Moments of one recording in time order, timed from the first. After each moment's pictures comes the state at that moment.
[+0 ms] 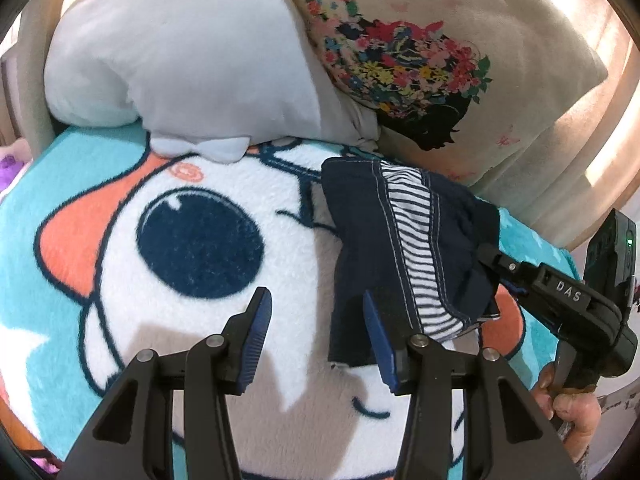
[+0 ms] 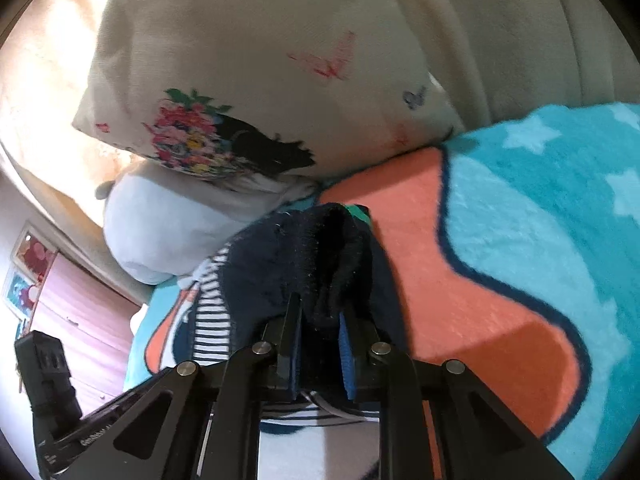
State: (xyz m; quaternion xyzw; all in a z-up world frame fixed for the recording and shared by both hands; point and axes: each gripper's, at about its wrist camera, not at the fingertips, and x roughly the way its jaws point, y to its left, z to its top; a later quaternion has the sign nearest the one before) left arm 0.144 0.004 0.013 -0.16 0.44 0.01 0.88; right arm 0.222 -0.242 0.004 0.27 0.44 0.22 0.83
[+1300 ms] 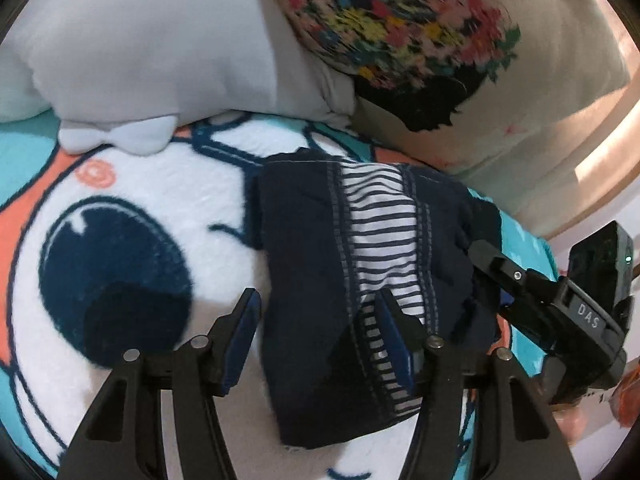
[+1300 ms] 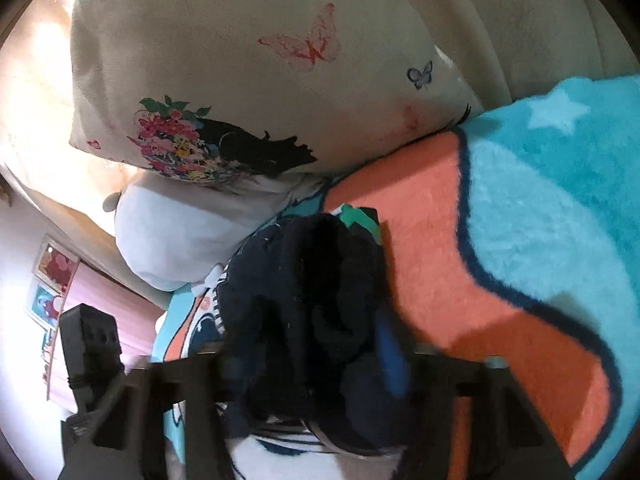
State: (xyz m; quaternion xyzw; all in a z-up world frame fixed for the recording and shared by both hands) left arm 0.208 -0.001 -0.025 -0.19 0.49 -0.07 0.85; right arm 0.250 -0.247 -0.018 0.32 0.44 0.26 0.80
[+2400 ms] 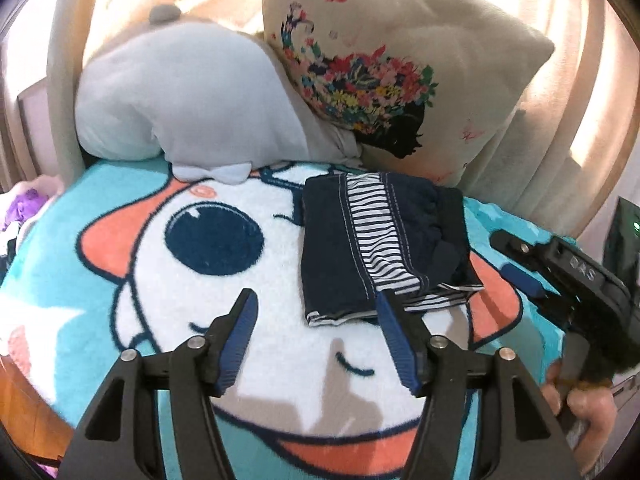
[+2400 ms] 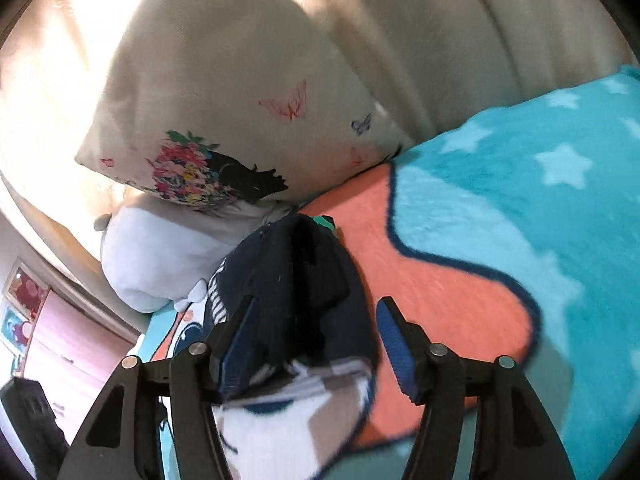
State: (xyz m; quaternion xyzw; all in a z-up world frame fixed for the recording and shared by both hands) left arm 0.085 -0.025 0.037 -0.10 0.38 0.03 0.92; right arm 0.175 -0.275 0.011 0.30 0.39 0.16 0.85
